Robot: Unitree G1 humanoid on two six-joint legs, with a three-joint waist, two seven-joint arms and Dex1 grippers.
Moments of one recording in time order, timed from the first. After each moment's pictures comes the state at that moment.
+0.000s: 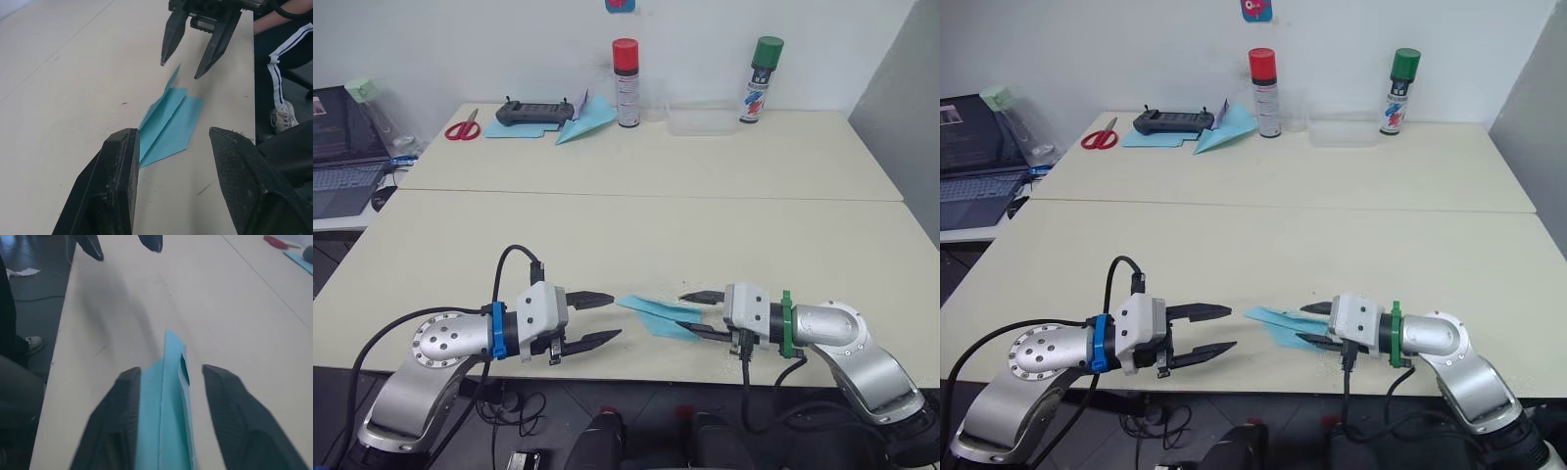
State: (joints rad) left arm 0.03 0.75 0.03 -0.49 -0.39 0.21 -1.04; right arm -0.15 -0.65 0.23 -0.42 0.15 0.20 0.92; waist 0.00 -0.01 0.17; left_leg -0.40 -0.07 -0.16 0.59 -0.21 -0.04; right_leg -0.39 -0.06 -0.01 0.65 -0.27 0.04
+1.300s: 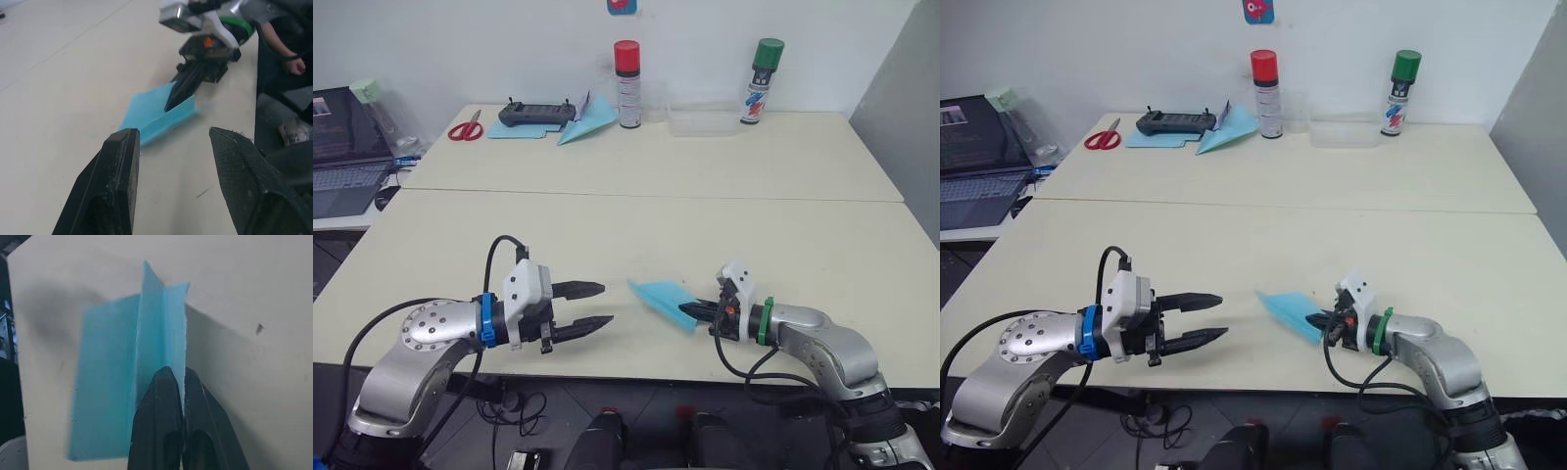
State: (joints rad) left arm -0.05 0.76 0.09 -0.44 -0.56 0.39 -1.03; right arm -0.23 -0.41 0.09 -0.23 0.46 0.89 0.70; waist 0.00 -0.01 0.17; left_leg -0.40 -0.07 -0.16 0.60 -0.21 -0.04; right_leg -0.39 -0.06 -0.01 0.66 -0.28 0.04
